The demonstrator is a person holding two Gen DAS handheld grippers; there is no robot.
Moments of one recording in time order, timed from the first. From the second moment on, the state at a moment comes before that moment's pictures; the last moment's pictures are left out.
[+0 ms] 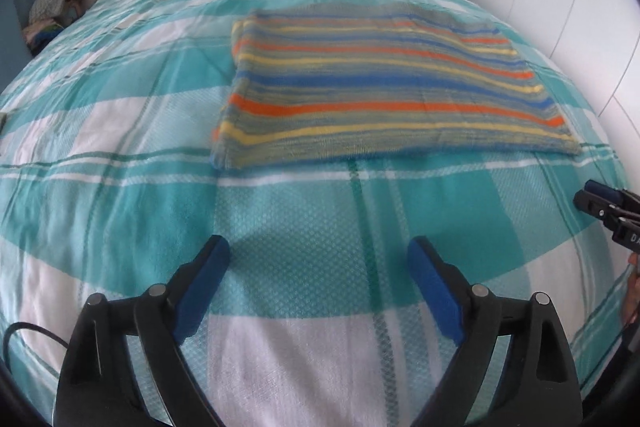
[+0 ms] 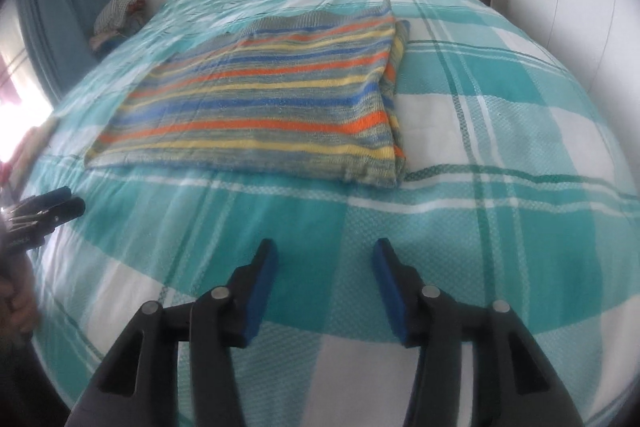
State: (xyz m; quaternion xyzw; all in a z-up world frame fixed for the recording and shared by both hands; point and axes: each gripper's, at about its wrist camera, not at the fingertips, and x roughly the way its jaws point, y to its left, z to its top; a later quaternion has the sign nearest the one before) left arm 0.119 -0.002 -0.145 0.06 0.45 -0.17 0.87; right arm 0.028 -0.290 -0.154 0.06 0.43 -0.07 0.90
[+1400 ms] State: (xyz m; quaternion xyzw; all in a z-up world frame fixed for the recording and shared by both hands) left arm 0.123 -0.050 -0.162 0.10 0.43 -0.18 0.88; right arm 0.024 -0.277 -0.171 0.00 0.40 -0.10 0.91
